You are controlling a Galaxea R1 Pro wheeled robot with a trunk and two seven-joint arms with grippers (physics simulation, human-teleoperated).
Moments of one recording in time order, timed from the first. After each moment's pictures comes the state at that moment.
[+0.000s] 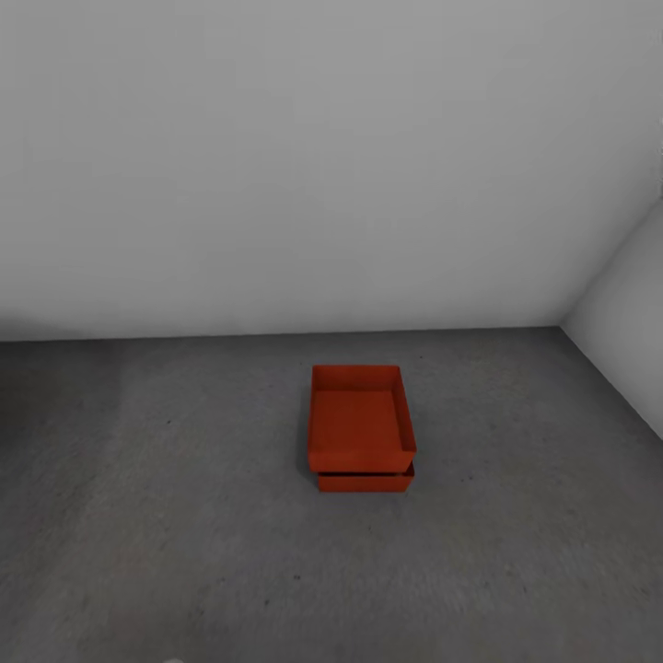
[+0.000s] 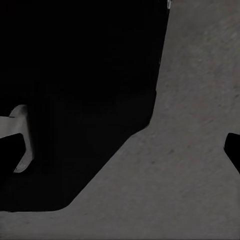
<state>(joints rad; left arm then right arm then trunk) -0.43 0.06 -0.02 0.00 0.21 -0.07 0.33 -0.14 0.02 -0.08 0.03 0.19 -0.19 -0.06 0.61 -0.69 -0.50</state>
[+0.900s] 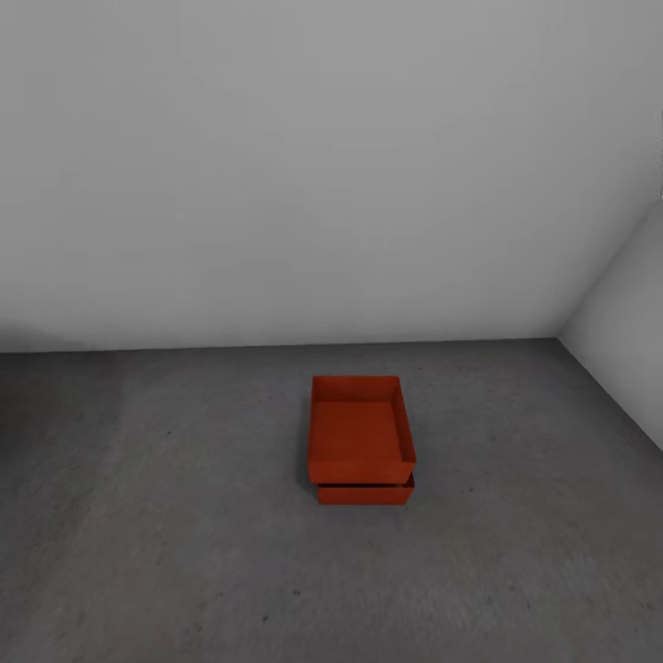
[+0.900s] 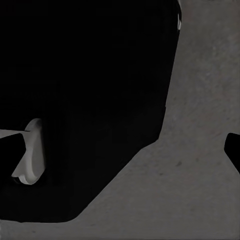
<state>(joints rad) -0.35 0.06 -0.02 0.00 0.22 -0.07 0.32 -0.14 0.03 -0.08 0.03 0.19 -0.18 -0.03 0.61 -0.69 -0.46</state>
